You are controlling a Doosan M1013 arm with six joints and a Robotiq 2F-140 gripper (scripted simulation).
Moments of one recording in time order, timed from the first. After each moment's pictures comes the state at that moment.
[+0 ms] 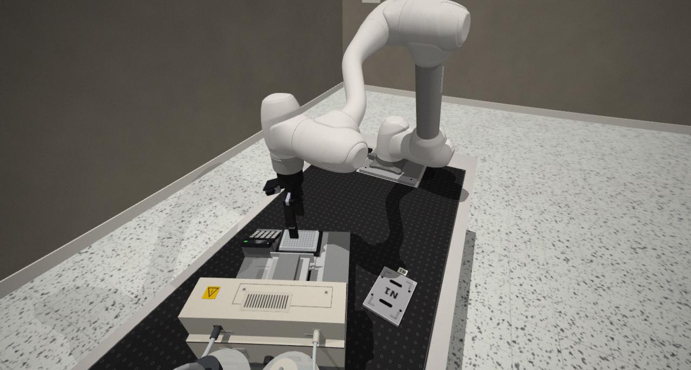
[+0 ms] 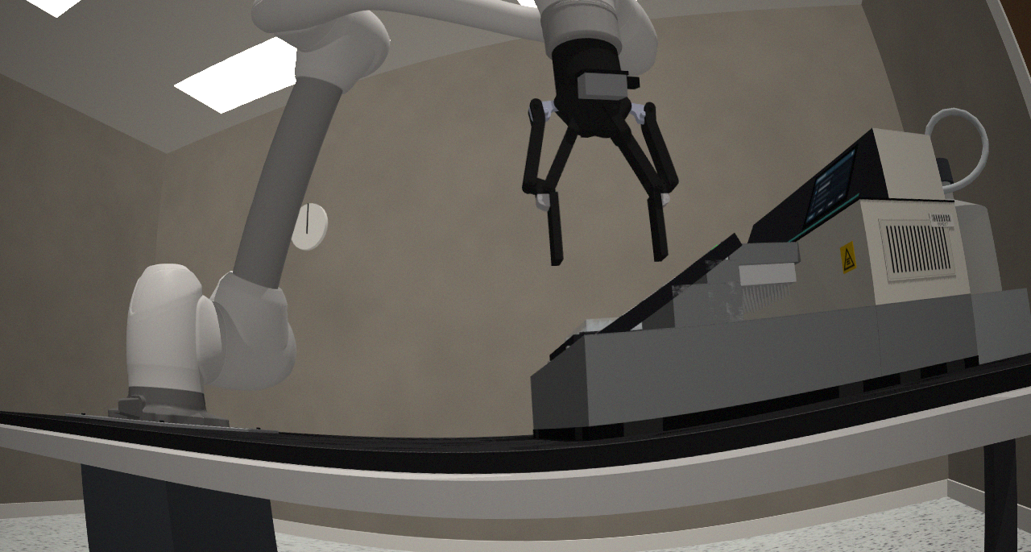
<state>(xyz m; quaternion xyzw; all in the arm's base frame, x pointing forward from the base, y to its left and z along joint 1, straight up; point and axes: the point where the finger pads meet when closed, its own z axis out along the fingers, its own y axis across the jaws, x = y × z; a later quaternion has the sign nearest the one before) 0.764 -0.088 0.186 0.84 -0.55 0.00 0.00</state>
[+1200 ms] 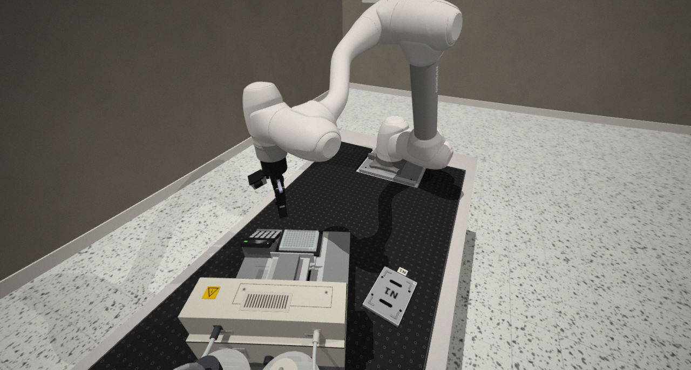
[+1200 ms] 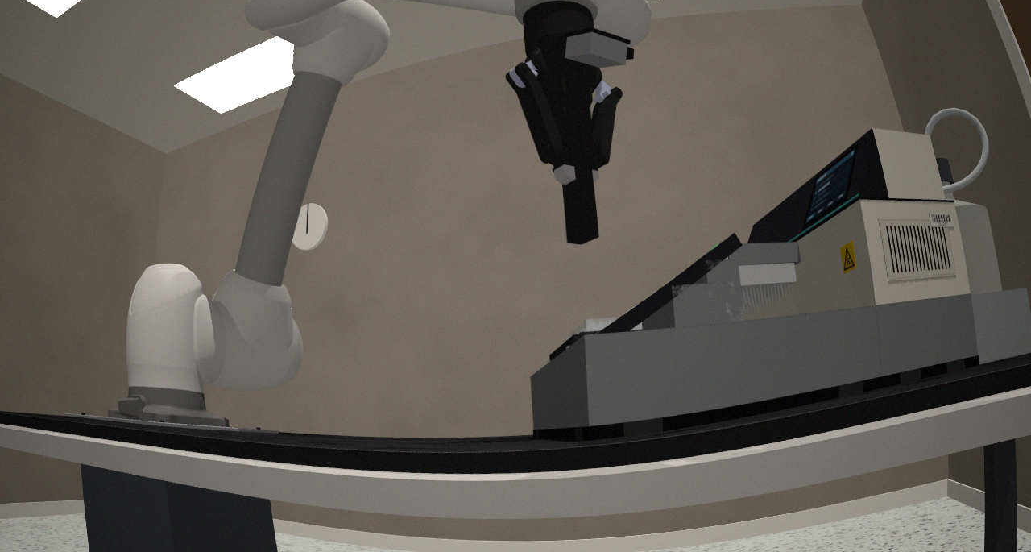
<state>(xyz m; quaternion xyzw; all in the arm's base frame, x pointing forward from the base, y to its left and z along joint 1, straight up) 0.753 -0.155 0.201 0.94 -0.35 0.00 0.00</state>
